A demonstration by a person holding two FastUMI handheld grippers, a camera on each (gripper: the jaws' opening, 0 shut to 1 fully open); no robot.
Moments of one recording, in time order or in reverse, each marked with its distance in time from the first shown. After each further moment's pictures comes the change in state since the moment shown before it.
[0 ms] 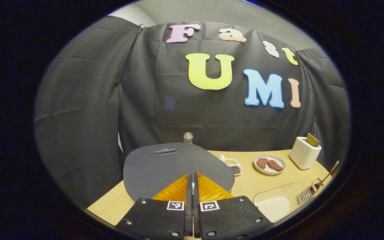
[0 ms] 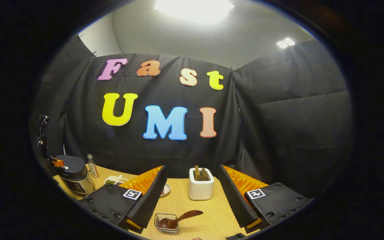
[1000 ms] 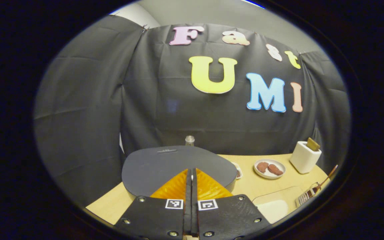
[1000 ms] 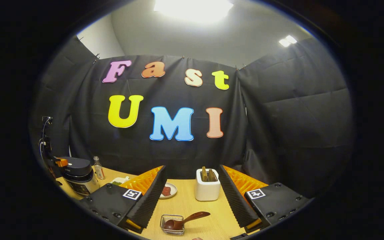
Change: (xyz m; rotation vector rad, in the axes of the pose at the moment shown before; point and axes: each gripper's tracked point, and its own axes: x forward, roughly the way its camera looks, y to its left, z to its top) left arm -0.014 0.004 0.038 0.000 -0.074 0.024; right arm 0.004 0.012 0.000 0.039 -0.002 0.062
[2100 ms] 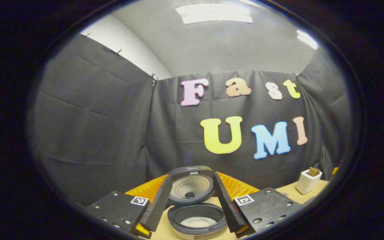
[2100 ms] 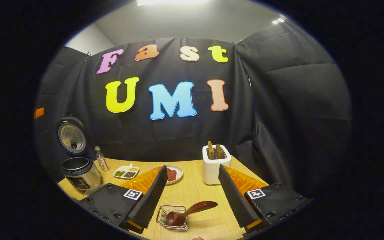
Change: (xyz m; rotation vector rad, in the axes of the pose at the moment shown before) left arm -0.151 0.030 0.180 0.090 -0.402 0.138; right arm 0.049 -0.011 -0.103 0.105 0.193 0.057
